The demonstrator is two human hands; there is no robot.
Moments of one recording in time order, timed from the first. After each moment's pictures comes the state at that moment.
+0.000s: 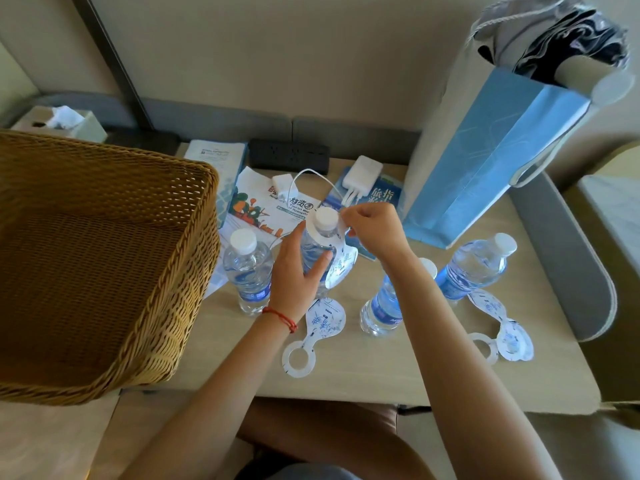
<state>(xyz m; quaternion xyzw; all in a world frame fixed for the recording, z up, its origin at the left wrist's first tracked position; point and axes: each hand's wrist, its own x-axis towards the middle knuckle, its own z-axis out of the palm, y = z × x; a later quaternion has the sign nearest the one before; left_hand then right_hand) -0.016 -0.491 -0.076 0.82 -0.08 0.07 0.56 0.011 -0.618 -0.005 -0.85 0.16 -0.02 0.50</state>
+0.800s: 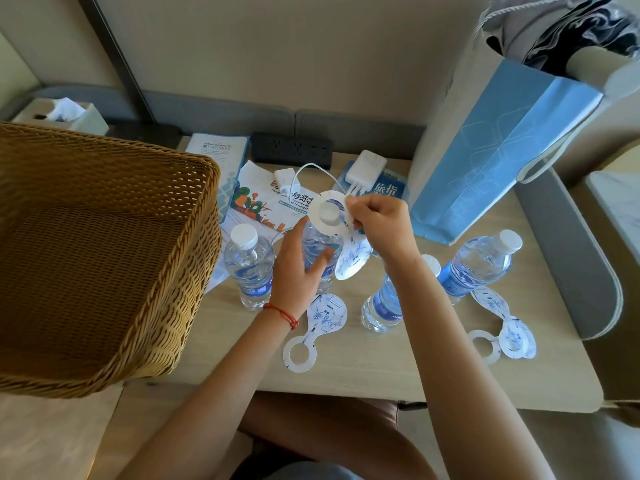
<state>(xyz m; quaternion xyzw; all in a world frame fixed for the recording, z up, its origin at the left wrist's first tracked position) -0.018 -0.490 -0.078 0.83 -0.08 0.06 0.55 -0.002 -0.618 0.001 -0.79 0.12 -0.07 0.60</state>
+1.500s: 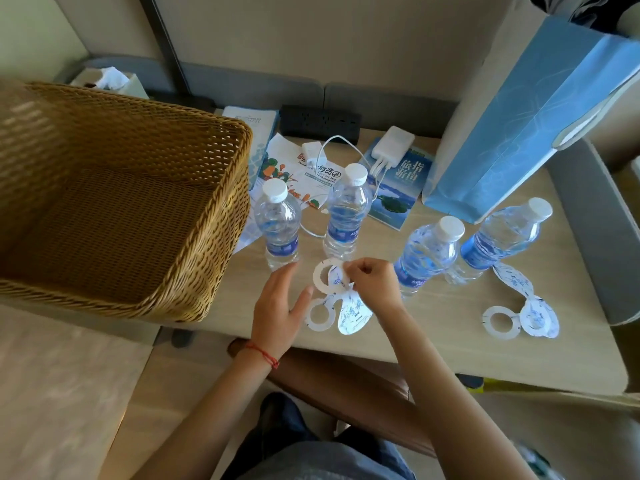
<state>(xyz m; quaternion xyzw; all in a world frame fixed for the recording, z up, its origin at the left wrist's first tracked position) -0.117 -0.428 -0.121 0.89 -0.08 0.08 0.45 -0.085 -0.588 -0.099 -0.81 0.20 0.07 0.55</state>
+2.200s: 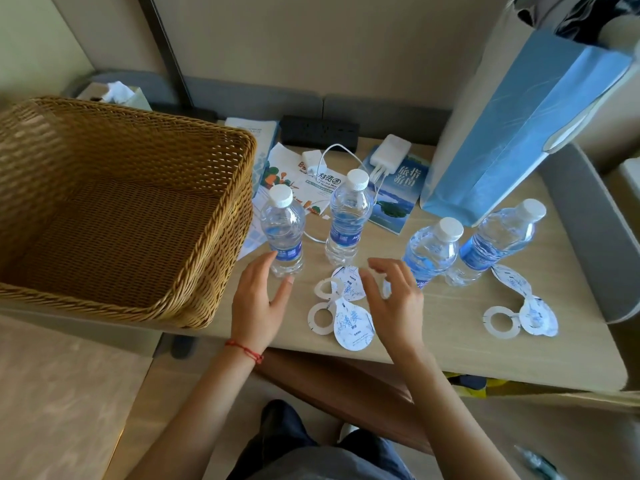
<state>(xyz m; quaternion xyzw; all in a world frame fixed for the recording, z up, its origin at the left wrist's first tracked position) -0.107 -0.398 -0.100 0.90 -0.07 0.15 0.41 -0.129 -0.592 -0.089 -0.88 0.05 -0.24 0.40</state>
